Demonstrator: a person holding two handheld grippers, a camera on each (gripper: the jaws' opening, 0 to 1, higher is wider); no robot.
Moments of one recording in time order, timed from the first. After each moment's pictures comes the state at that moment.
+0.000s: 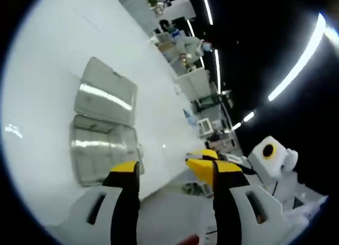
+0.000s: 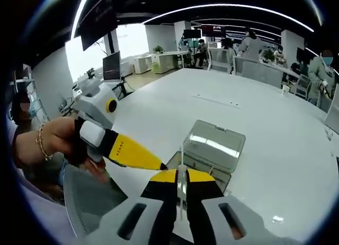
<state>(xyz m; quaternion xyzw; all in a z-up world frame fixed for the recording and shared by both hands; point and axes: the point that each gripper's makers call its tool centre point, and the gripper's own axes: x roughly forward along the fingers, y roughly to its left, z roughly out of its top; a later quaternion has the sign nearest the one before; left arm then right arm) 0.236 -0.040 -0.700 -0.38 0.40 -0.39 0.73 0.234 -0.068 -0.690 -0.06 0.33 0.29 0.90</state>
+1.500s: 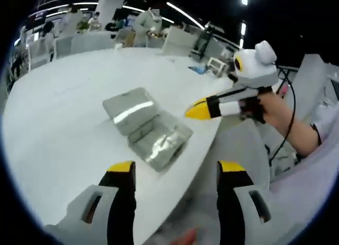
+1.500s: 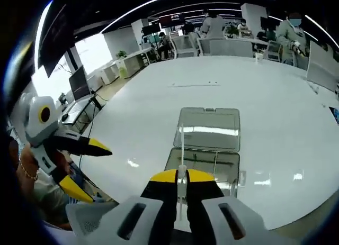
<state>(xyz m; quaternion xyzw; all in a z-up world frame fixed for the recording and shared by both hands) 0.209 0.054 -0.707 0.00 0.36 -0.49 0.80 0.243 -0.053 -0.724 0.04 0.39 0.16 0.91</state>
